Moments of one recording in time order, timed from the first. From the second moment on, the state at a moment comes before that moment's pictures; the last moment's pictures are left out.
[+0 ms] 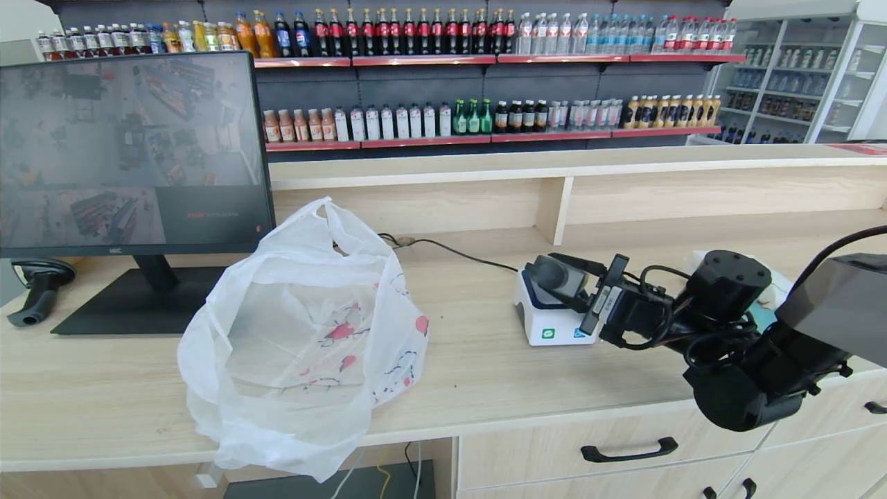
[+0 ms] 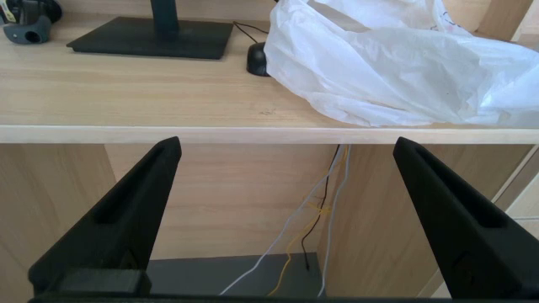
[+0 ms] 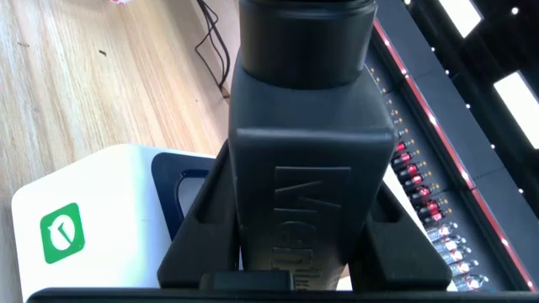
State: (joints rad) left arm 0.00 0.00 0.00 -0.01 0.00 0.01; right arm 0.23 2.16 -0.77 -1.57 0.69 -0.99
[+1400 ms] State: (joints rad) left arm 0.00 0.00 0.00 -0.01 0.00 0.01; right arm 0.39 1.94 -0.71 -1.57 0.21 -0.39
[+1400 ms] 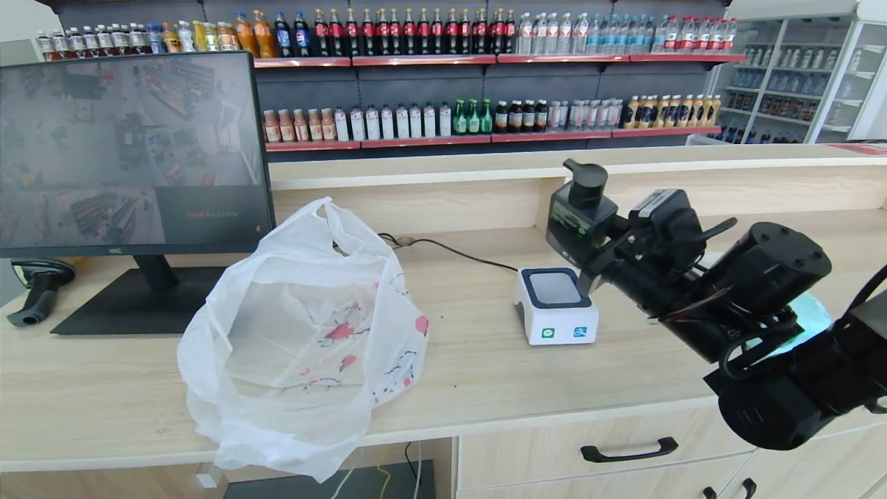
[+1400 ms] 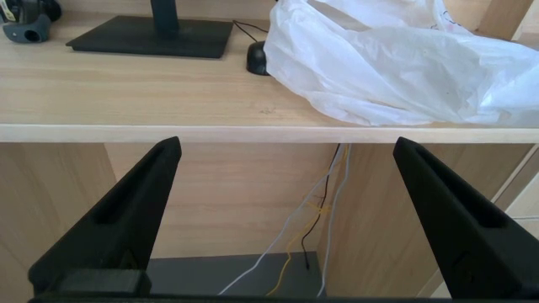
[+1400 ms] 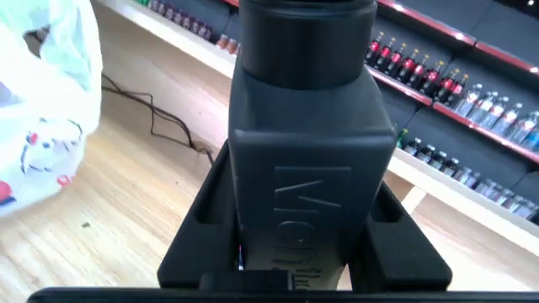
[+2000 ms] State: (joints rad) left arm 0.00 0.00 0.00 -0.01 0.00 0.01; right arm 0.45 1.73 -0.41 -1.57 -0.12 0.02
